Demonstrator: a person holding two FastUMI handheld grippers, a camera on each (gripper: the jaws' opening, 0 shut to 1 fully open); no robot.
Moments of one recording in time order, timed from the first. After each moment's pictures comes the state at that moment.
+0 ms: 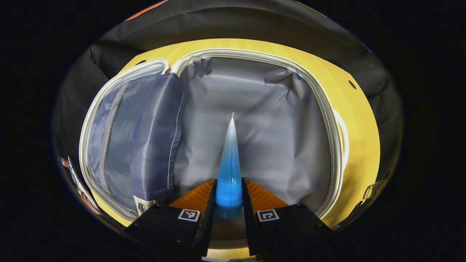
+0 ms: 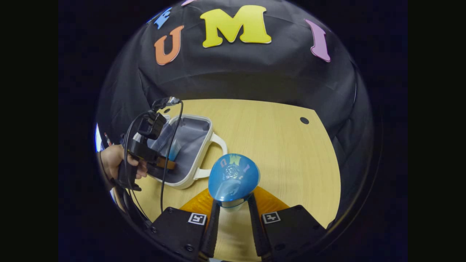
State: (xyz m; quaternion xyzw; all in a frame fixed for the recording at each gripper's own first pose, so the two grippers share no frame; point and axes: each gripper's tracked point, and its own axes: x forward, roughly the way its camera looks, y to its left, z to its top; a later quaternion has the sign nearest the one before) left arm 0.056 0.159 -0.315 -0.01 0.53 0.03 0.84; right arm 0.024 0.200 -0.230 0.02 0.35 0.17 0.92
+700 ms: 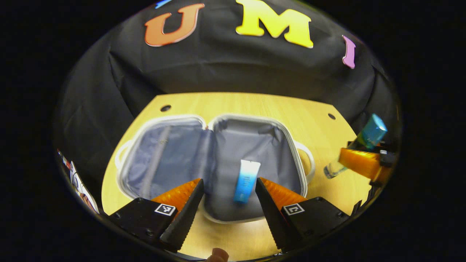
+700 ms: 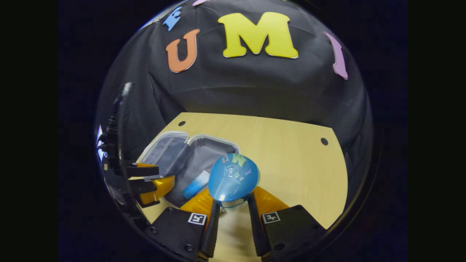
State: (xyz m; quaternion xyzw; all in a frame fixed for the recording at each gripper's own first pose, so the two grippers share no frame) left arm 0.023 0.197 -0.177 0.00 0.31 0.03 0.95; right arm 0.068 0.311 -0.180 0.03 0.31 0.24 0.92
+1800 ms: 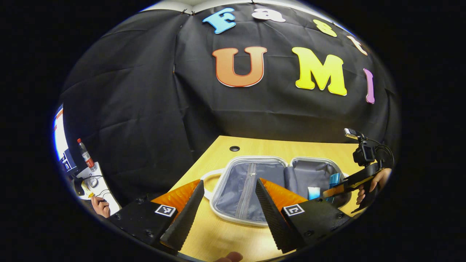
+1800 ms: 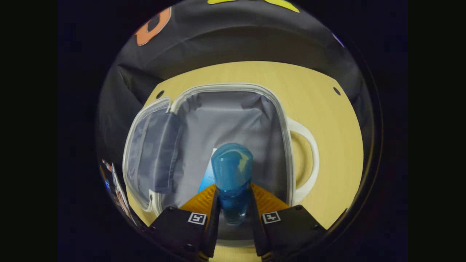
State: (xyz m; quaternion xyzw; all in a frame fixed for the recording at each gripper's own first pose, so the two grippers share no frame) left arm -0.049 0.386 -0.121 0.00 0.14 0.16 0.98; right arm 0.080 0.419 -0.306 0.08 0.50 0.12 0.85
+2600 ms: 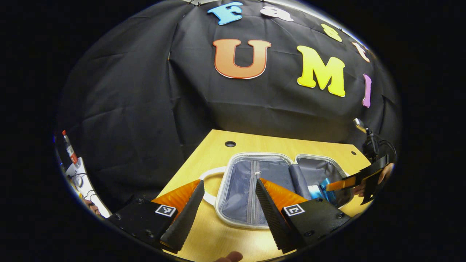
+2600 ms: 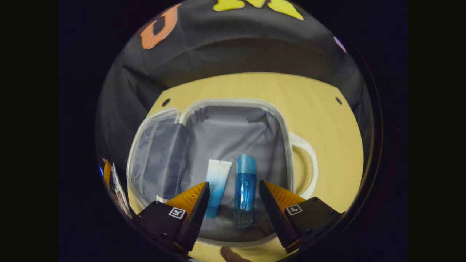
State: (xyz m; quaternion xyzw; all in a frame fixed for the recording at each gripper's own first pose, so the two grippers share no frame) left arm -0.009 0.431 -0.152 -0.04 0.16 0.09 0.98; right arm 0.085 0.423 -0.255 0.06 0.42 0.16 0.89
